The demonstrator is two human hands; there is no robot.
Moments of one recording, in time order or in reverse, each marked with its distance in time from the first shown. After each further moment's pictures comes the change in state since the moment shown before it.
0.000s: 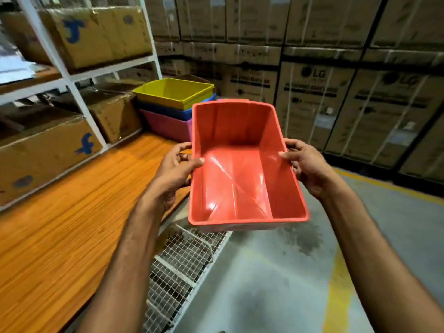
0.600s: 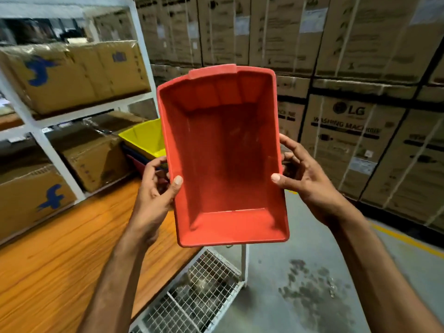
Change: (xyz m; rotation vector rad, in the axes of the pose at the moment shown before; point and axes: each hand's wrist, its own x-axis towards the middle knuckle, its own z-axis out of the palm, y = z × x) left_hand 0.242 0.014 0.053 -0.020 0.262 0.299; right_hand 0.268 -0.079 -0.039 -0.137 -0.371 -0.387
